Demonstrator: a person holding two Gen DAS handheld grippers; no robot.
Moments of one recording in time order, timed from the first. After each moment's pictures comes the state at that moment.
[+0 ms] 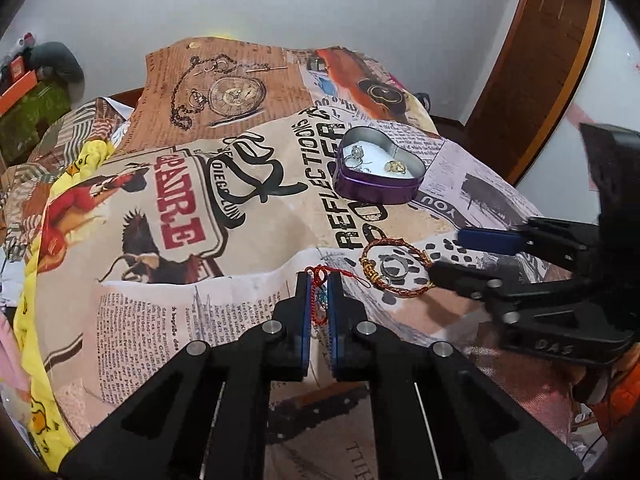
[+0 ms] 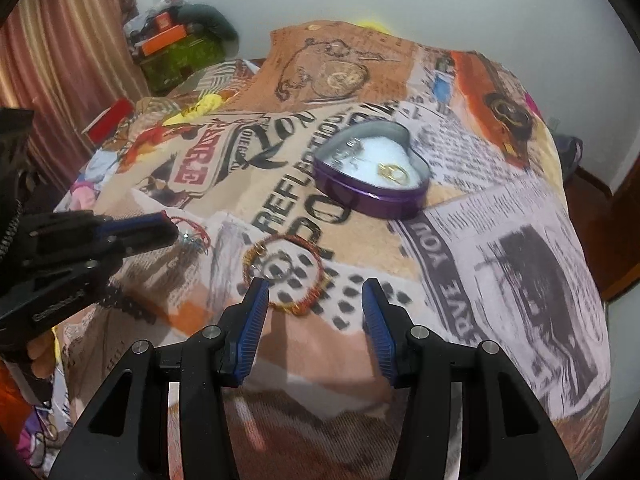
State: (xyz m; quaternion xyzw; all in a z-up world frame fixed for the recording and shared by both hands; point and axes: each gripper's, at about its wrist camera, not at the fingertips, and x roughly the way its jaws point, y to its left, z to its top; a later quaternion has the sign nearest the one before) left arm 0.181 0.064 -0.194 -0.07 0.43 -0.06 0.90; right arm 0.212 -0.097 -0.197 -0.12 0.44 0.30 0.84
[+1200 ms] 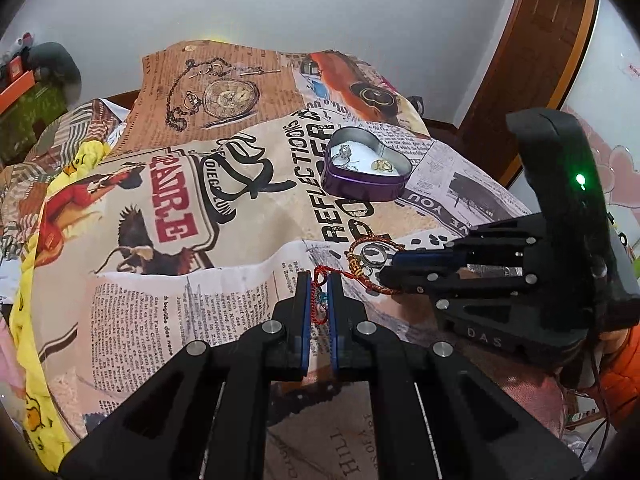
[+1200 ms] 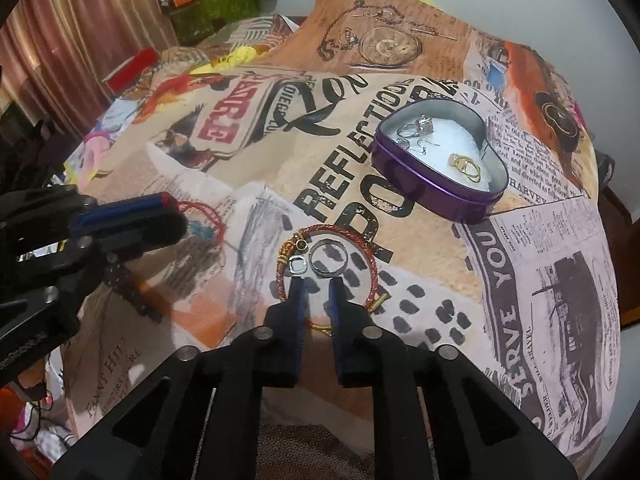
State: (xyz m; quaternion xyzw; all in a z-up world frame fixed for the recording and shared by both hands) left arm 0.170 0.058 -0.190 -0.07 0.42 -0.07 0.90; right arm 0.221 -0.063 -0.216 -0.18 0.48 0.34 0.79
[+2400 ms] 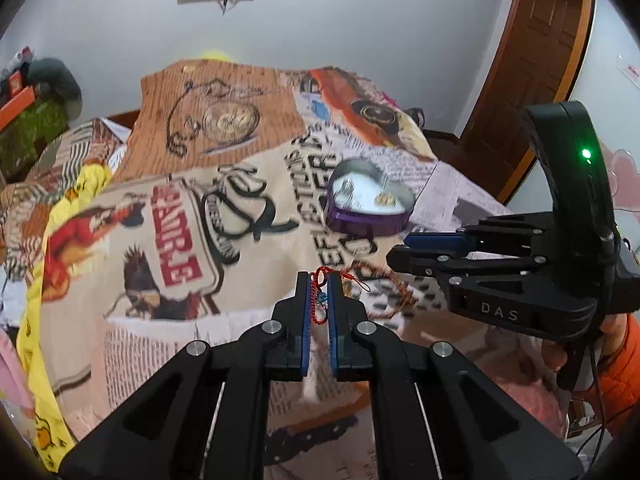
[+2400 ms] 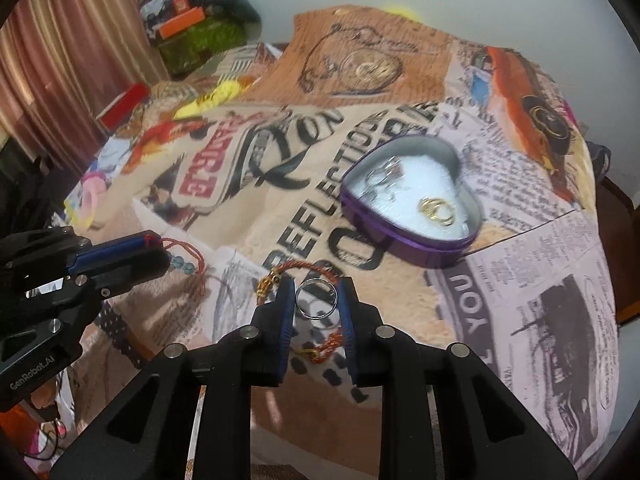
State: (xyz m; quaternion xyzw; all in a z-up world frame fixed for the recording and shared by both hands) left arm 0.193 0.058 -0.167 -0.06 0.39 -0.07 0.91; right arm 0.250 -0.074 -0.197 -0.13 0.46 0.34 0.81
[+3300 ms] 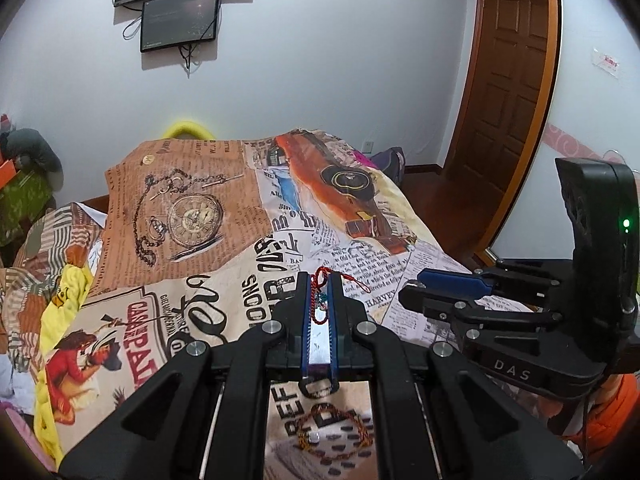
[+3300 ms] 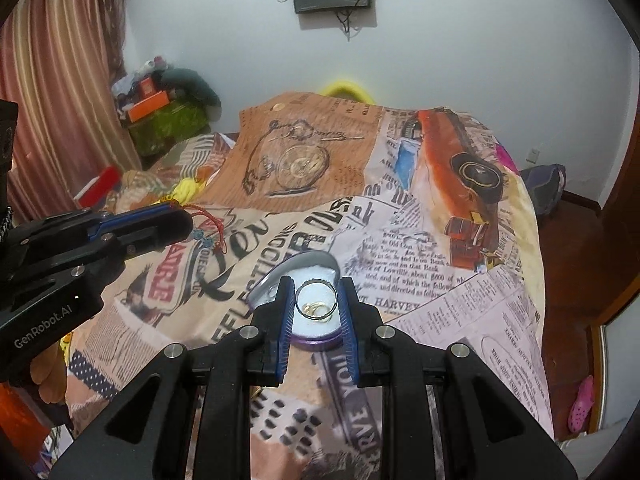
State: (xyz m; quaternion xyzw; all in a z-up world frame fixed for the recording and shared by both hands) left arm 0.278 0.010 -0.102 -0.02 0.32 -0.10 0.94; right arm 0.285 -0.132 -0.132 -0.06 0.36 0.29 0.89
